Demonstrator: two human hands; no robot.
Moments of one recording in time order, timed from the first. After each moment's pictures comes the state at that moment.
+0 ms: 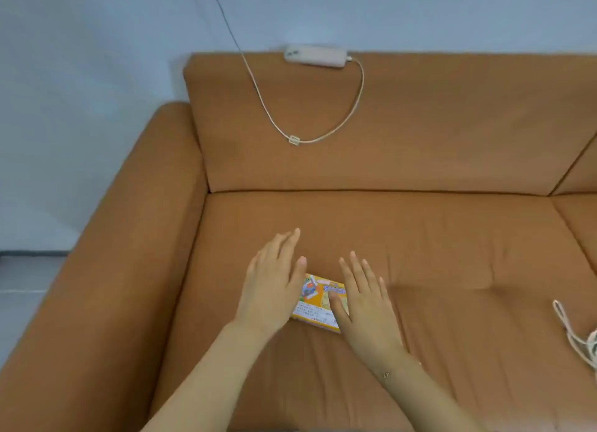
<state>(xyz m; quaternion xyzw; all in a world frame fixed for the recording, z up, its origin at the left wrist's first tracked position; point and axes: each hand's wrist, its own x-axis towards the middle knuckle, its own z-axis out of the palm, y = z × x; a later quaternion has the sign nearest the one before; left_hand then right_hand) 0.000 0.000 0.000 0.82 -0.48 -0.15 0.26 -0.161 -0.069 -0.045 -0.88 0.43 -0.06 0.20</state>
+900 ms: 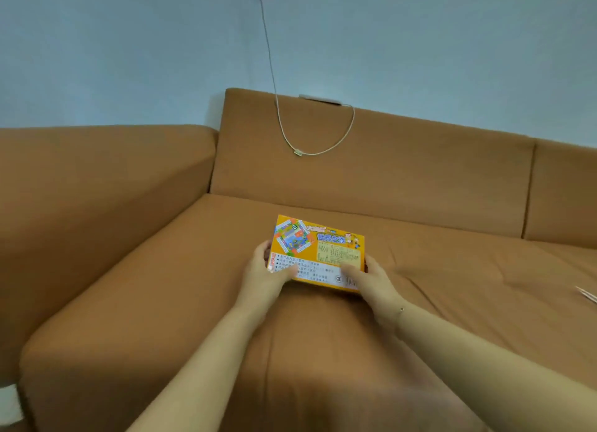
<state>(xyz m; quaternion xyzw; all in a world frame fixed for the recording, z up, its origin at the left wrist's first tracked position) -0.049 0.081 -0.278 0.62 -0.33 -0.22 0.68 -0.199 -0.035 -0.263 -0.68 0.39 -0.34 0.53</state>
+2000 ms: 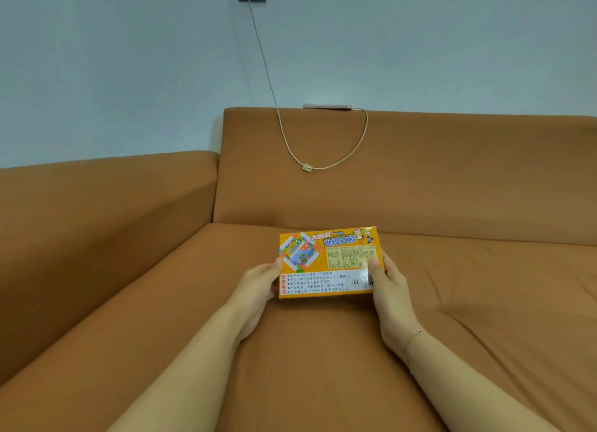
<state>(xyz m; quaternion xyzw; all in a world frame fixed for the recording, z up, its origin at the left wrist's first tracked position) 0.031 -0.016 -0.278 0.58 -0.29 -0.33 0.69 -0.138 -0.127 -0.277 -0.61 0.25 -0.48 0.57</state>
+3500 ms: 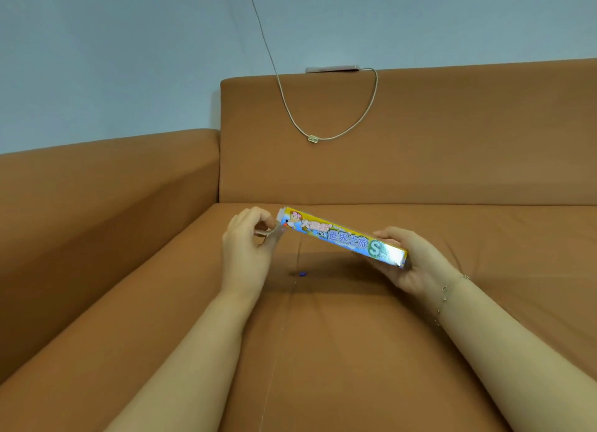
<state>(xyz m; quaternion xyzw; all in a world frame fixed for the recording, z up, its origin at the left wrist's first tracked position) 0.043 -0.007 -0.264 0.64 -0.46 0.23 0.58 -0.137 -0.158 -0.253 -0.41 0.31 -0.32 0.79</state>
